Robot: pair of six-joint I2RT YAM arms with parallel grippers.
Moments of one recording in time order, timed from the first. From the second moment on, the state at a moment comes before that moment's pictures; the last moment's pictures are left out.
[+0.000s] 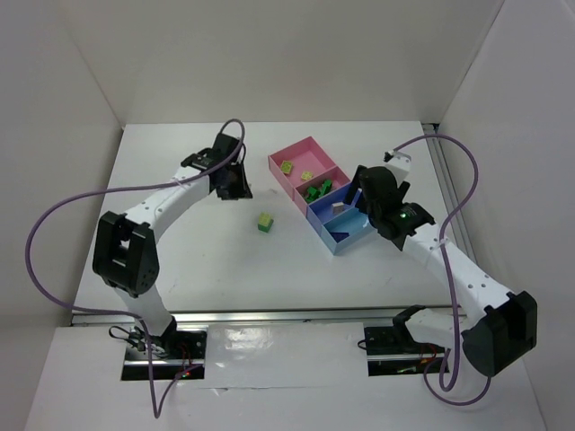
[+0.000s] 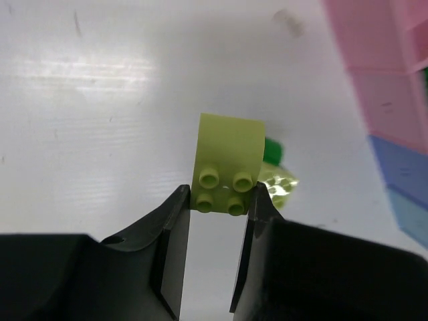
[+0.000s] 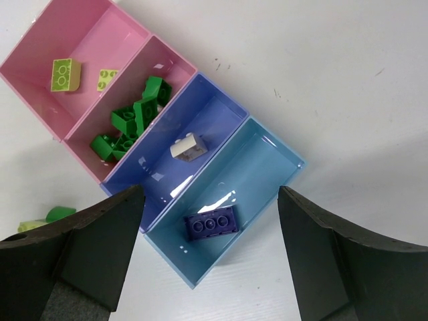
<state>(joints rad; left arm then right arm) -0.39 1.73 1.41 -0.70 -0.09 -0.47 0.47 1.14 0.96 -0.46 0.53 0.62</state>
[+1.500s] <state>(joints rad) -0.55 1.89 1.48 -0.77 -0.06 -0.40 0.49 1.14 0.94 -0.46 0.51 0.62</state>
